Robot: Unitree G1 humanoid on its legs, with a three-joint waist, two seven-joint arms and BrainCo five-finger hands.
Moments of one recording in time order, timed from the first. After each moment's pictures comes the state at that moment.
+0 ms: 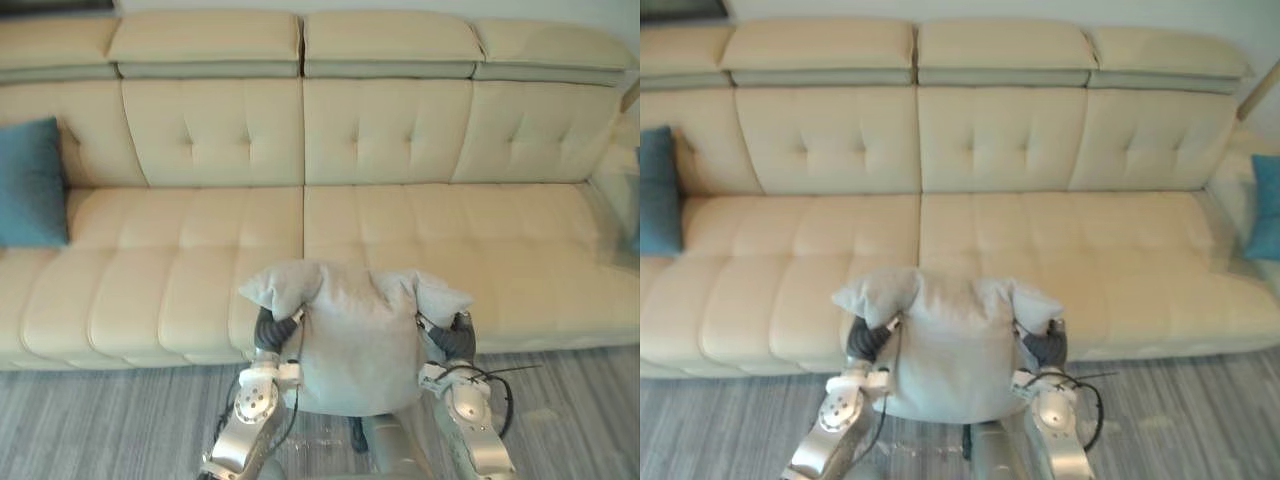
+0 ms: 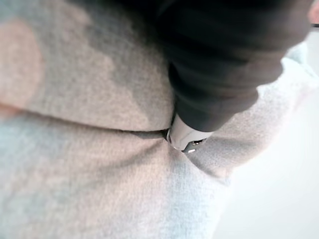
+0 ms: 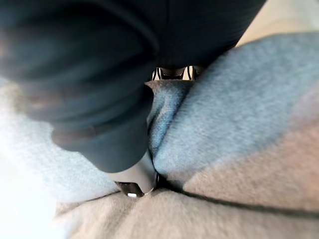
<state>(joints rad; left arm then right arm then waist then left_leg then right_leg) 0.13 0.09 -0.41 0.01 -0.27 -0.18 0.35 0.26 -0.12 0.09 -0.09 0.15 -0.15 -0.35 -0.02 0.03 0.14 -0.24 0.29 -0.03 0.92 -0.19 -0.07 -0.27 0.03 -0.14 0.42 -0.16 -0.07</state>
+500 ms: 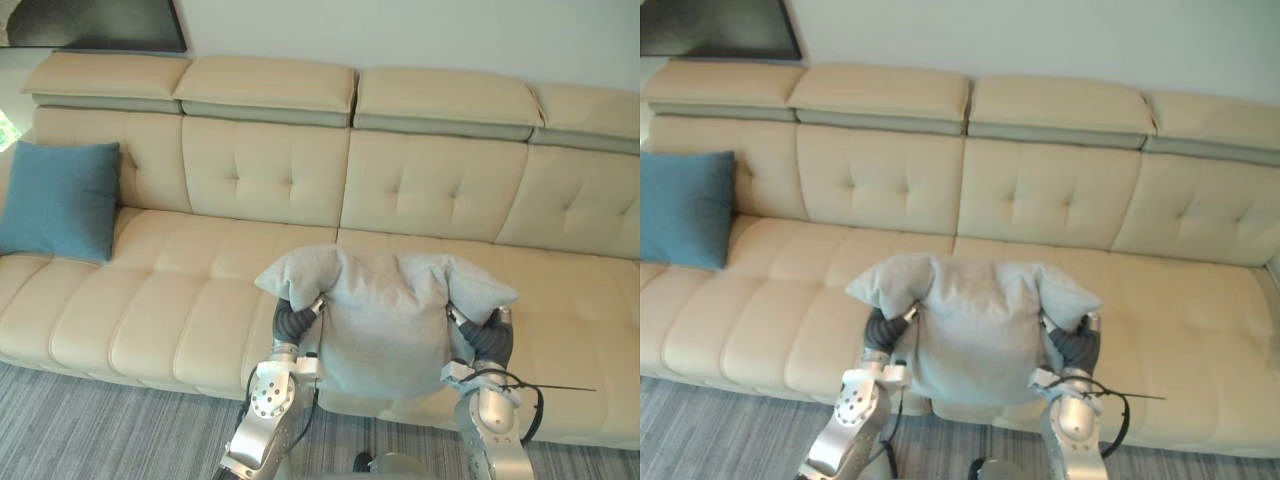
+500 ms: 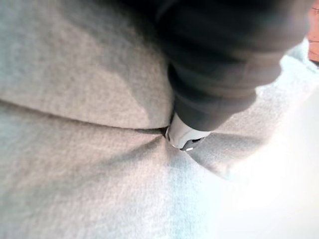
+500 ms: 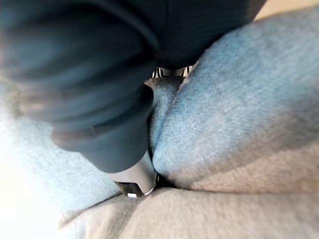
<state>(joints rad) 0.11 0.08 -0.45 -0.03 -0.26 -0.18 0.32 0.28 -0.04 0.01 -0.16 0.12 -0.15 -0.37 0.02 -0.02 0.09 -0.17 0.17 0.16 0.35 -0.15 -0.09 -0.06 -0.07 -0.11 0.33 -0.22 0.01</state>
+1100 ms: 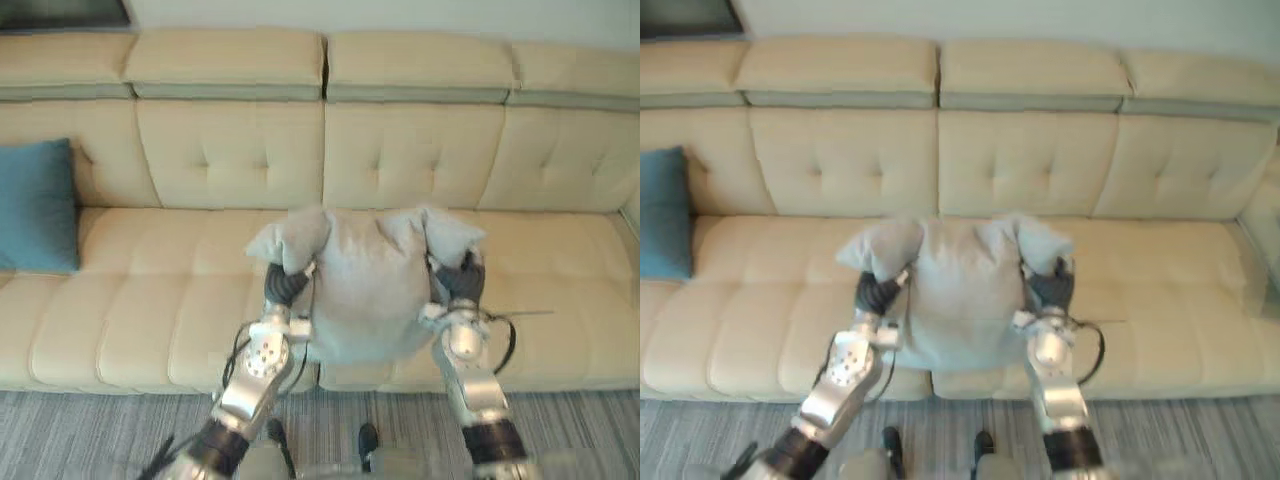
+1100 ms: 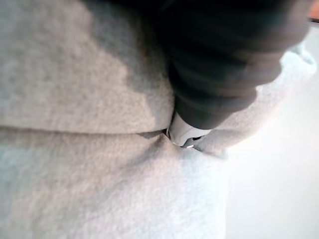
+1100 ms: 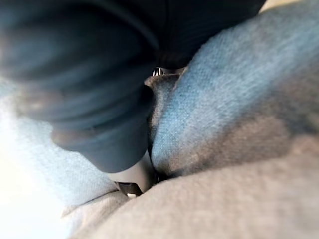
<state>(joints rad) -0.30 0.17 -0.40 0.05 -0.24 -0.18 0.47 -0.32 -0.16 0.06 0.09 0.08 -0.14 -0.48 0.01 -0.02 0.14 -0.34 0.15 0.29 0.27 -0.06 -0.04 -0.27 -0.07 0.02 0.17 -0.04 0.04</state>
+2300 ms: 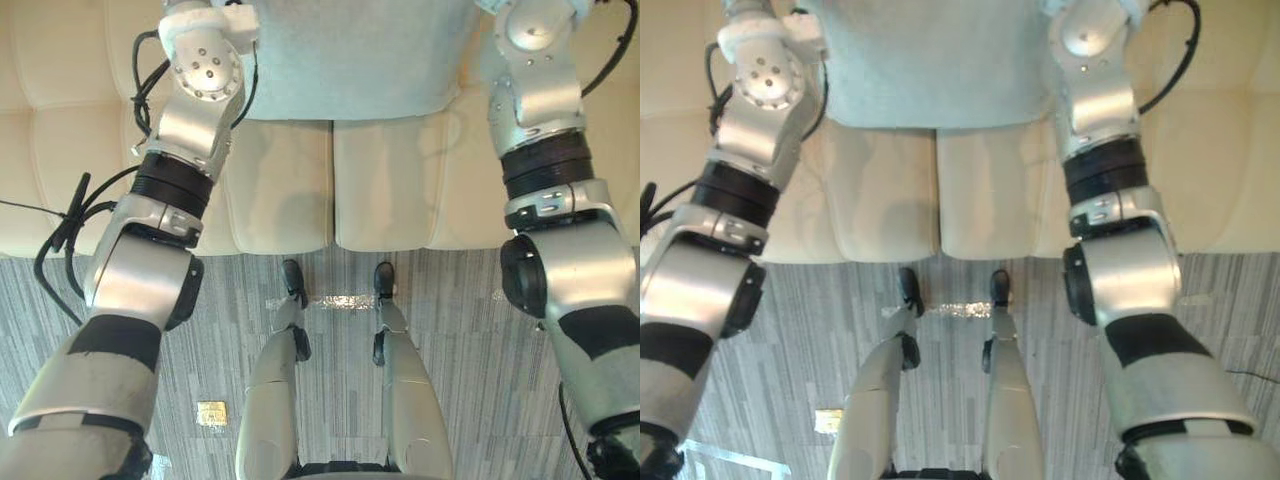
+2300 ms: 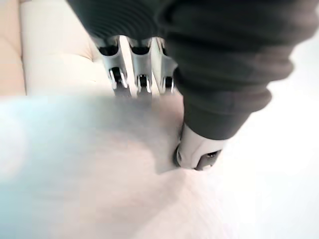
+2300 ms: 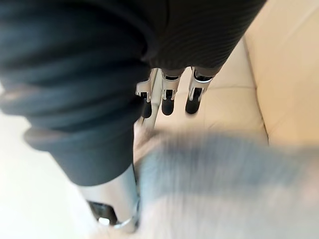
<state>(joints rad) -1.38 0.48 -0.28 0.77 -0.31 -0.25 0.62 -1.45 -0.44 0.04 0.76 0.23 -0.12 -0.74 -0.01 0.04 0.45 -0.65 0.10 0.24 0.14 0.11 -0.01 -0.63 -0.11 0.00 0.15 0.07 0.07</state>
